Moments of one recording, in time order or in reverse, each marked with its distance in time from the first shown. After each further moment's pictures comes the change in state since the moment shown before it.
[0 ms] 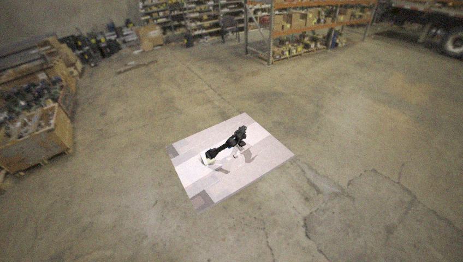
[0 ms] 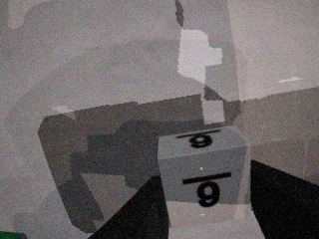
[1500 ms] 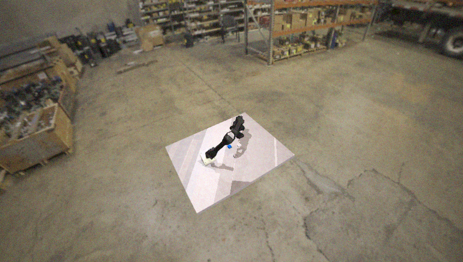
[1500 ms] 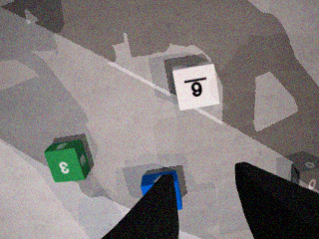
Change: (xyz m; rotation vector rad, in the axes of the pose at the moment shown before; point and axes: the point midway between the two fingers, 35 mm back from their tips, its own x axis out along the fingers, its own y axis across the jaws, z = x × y) arm -0.116 0.012 -0.014 0.015 0.000 0.006
